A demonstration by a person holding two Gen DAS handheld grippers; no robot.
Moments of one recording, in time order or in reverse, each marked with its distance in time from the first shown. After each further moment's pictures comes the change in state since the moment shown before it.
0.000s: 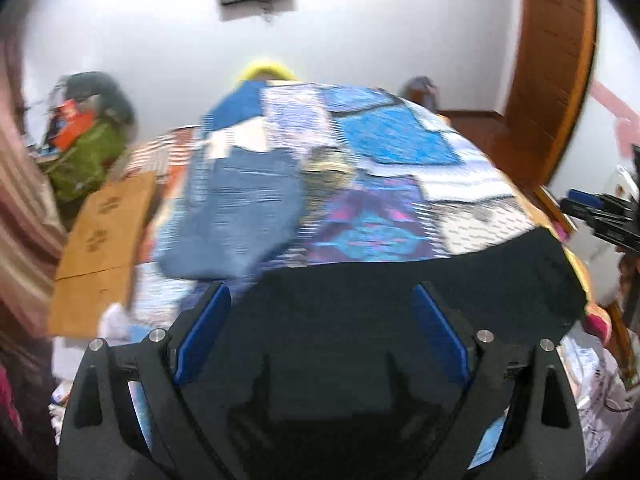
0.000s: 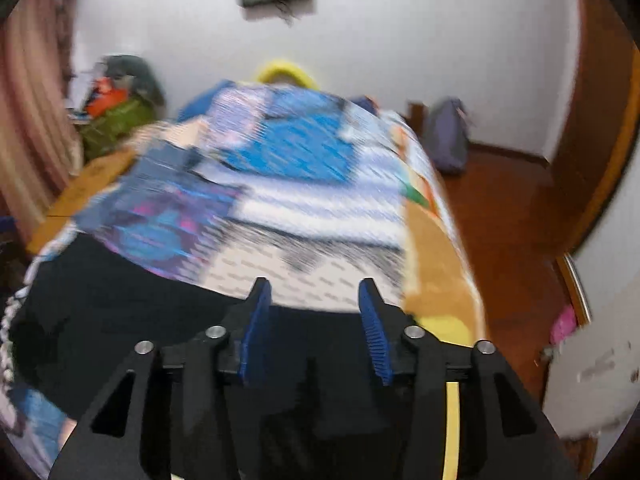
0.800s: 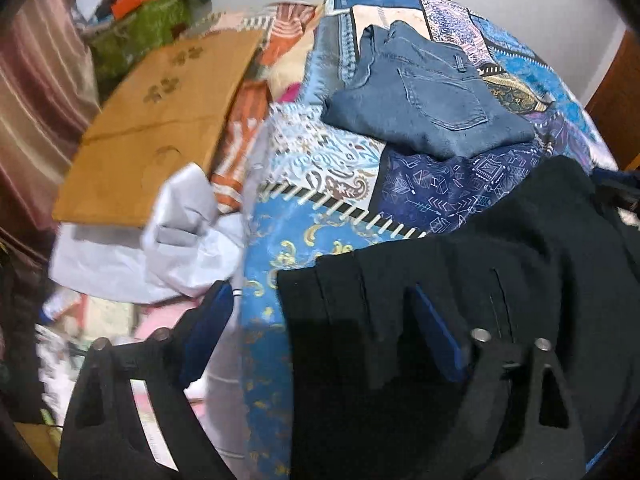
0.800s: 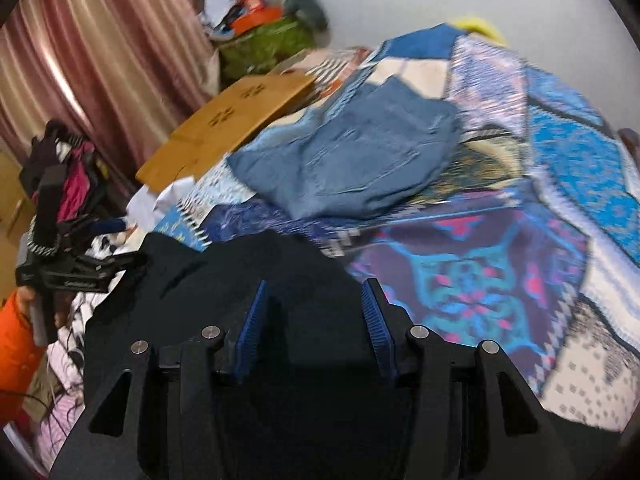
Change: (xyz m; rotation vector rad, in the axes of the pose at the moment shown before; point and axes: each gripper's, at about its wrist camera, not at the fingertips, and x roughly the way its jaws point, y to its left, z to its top) left arm 0.111 0.214 -0.117 -0.260 0.289 0.036; right arm 0.142 0.259 0.030 -0.260 0.250 0.452
